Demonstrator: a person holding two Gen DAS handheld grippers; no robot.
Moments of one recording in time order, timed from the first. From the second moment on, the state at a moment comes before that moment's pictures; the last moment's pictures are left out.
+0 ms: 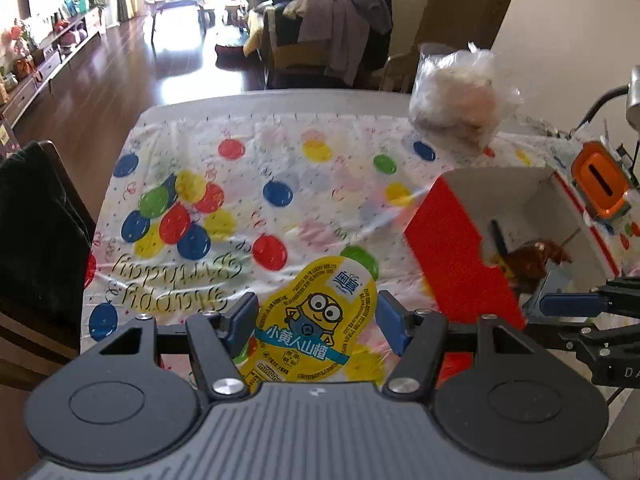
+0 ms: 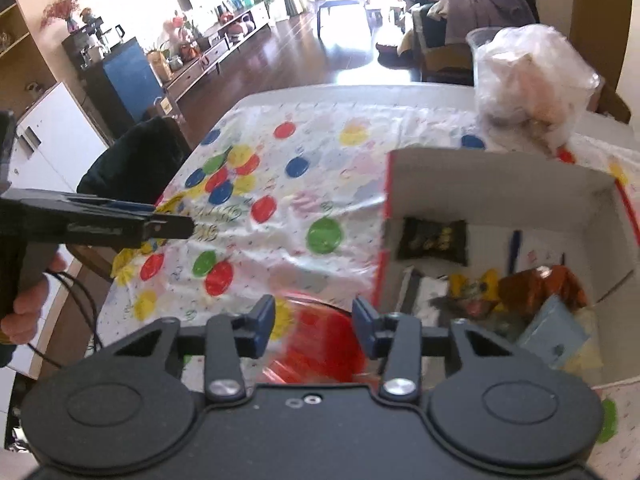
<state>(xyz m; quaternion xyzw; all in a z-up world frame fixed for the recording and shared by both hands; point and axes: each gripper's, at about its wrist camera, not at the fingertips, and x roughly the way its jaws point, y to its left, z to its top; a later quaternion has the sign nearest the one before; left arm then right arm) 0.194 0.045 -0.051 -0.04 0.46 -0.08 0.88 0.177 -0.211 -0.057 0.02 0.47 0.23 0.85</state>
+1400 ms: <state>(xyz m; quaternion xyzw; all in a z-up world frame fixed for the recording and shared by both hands) 0.155 0.128 -0.076 -0.03 0.47 -0.08 0.88 0.165 -0.071 -0.177 -0.07 0.46 0.03 0.88</state>
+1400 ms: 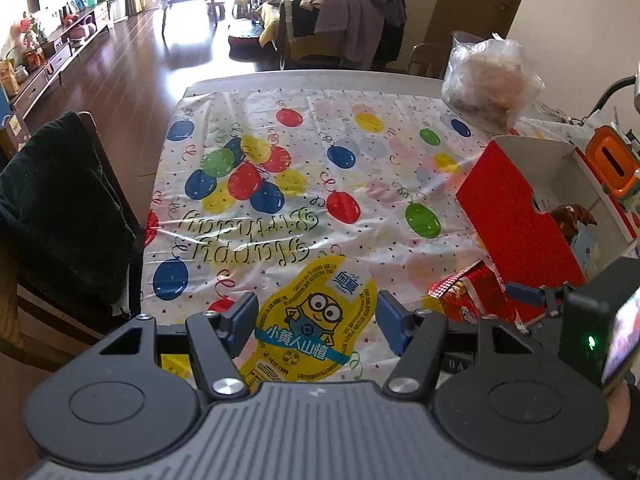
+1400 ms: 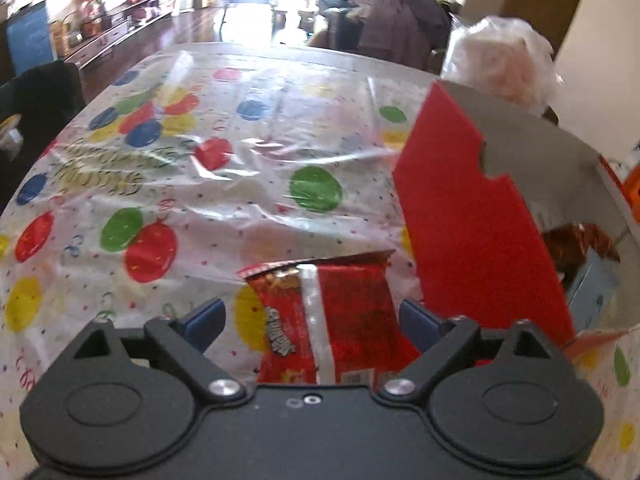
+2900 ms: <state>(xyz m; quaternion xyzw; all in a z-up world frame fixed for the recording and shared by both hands) 0.156 0.015 -0.017 -0.03 0.43 -0.12 0.90 0.166 -0.207 -0.053 0.01 0.42 0.10 0.90</state>
